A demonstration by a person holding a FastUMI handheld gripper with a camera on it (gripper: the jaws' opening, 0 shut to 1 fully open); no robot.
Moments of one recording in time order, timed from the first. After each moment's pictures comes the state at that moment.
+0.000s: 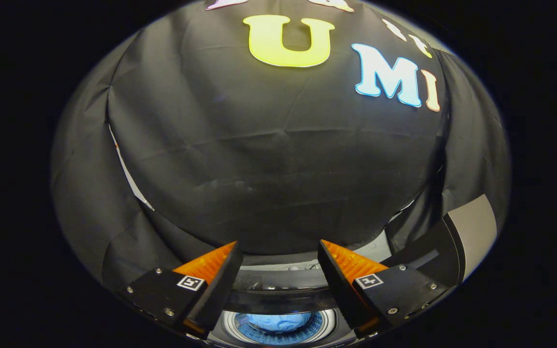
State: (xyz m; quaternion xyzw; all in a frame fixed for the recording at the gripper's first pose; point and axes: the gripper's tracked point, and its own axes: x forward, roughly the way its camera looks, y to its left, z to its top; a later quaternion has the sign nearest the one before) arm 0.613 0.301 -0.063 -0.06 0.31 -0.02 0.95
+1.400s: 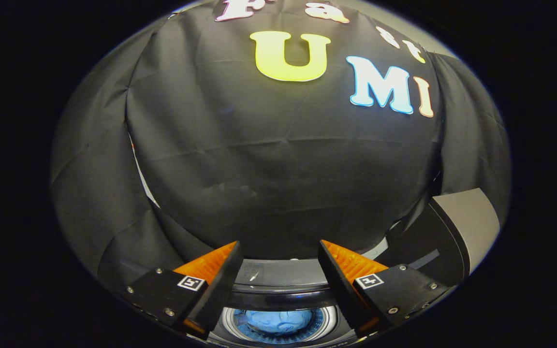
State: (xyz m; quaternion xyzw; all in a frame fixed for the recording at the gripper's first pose) arm 0.587 0.305 -0.053 -0.06 0.25 -0.01 0.97
